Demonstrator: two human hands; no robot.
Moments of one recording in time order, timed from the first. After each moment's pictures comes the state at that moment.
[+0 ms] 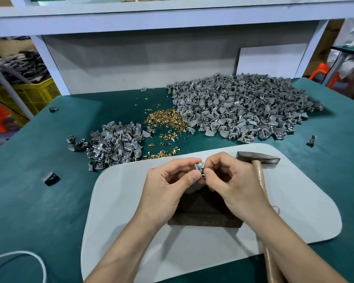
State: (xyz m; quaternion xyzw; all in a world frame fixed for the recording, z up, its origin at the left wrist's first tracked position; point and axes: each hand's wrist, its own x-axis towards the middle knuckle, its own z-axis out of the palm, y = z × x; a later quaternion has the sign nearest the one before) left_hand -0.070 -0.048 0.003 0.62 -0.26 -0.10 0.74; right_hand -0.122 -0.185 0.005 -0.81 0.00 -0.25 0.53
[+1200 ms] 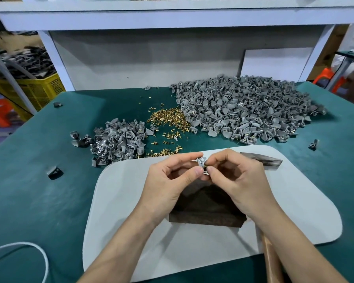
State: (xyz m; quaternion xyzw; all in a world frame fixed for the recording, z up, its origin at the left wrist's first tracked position) left_hand -0.070 -0.044 0.008 0.60 -0.26 -0.13 0.75; right_hand -0.125 -0.191 0.009 -0.80 -0.03 -0.26 0.54
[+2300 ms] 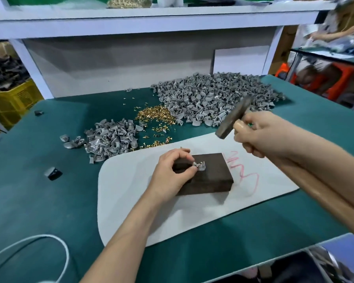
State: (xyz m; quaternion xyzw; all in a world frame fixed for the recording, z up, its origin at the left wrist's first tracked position) left_hand -0.066 -0.035 -0.023 0.75 -0.32 -0.09 0.57; right_hand -0.164 -0.213 0.092 -0.88 0.21 -0.06 0.42
